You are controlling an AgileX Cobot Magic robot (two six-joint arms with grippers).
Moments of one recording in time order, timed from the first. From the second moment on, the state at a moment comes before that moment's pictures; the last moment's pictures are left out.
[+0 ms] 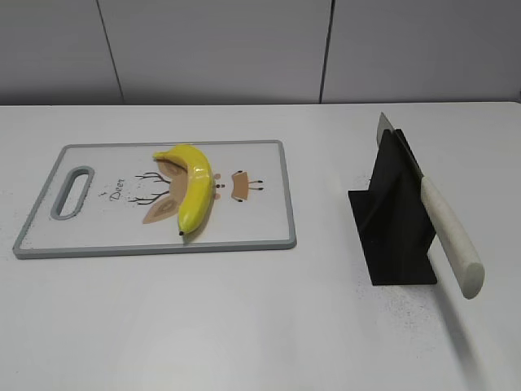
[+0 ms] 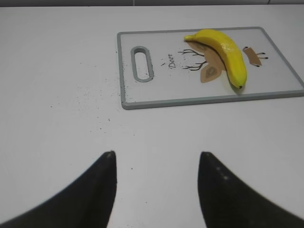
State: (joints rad) left arm -0.03 -0.01 -0.47 -0.14 1.08 0.17; right arm 0.43 0.98 -1.09 -0.06 1.02 -0.04
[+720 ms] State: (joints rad) left arm -0.03 -0.01 -0.47 -0.14 1.08 0.17; right arm 0.43 0.23 -0.54 -0.04 1.03 -0.05
